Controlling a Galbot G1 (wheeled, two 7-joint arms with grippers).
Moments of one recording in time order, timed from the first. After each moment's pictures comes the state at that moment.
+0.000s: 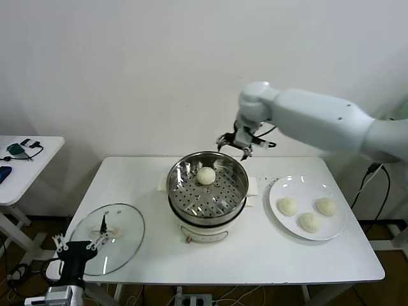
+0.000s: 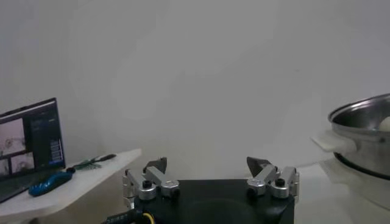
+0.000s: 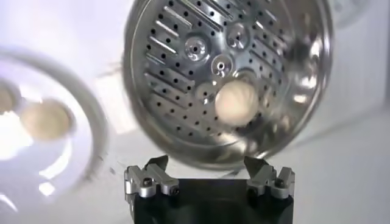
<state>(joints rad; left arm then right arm) 1.71 -1.51 -0.79 -2.13 0.06 -0.03 -0.01 0.70 0.92 -1.40 1.24 0.10 0.15 -0.98</state>
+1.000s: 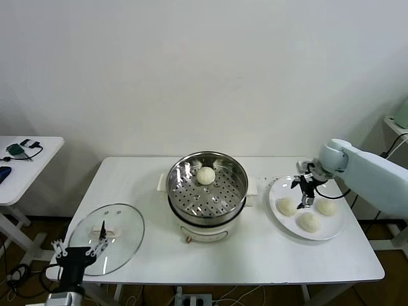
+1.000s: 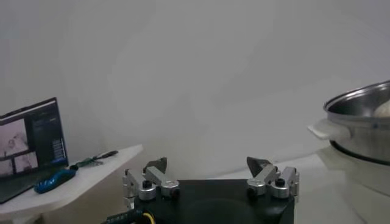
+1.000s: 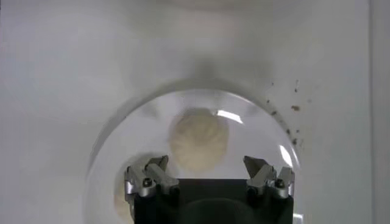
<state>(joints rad) 1.75 -1.52 -0.80 -2.13 0.08 -0.04 -0.01 0.11 0.81 -0.96 0.93 0.04 -0.17 -1.09</state>
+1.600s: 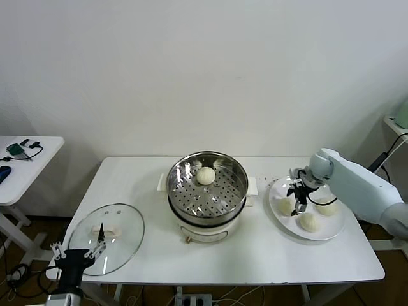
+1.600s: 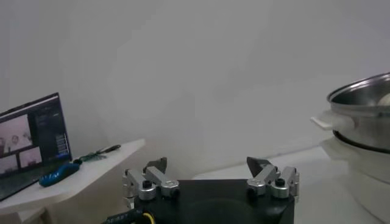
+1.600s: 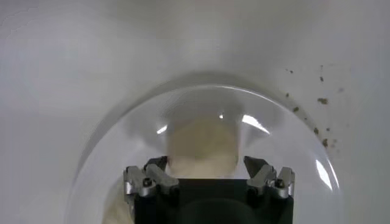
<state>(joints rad) 1.74 -1.52 -0.81 -2.12 0.09 -0.04 -0.01 0.04 0.91 -0.85 0.77 -0.01 -0.14 -1.12</state>
